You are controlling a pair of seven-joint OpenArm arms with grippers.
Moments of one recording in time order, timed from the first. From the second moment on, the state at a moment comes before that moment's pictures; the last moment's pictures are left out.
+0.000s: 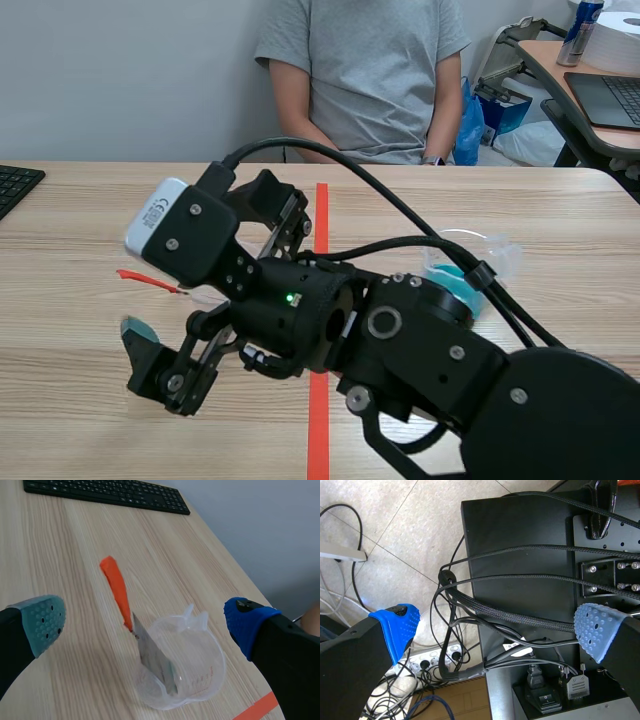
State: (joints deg) left arm 48.2 -28.6 0.7 66.8 -21.5 -19.9 -10.1; right arm 2.7 12.0 -45.2 89.5 -13.9 14.4 5.0
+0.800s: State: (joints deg) left arm 48.2 -28.6 0.7 66.8 -21.5 -19.9 -10.1; right arm 6.5 9.4 -45.7 84.7 -13.9 8.7 7.6
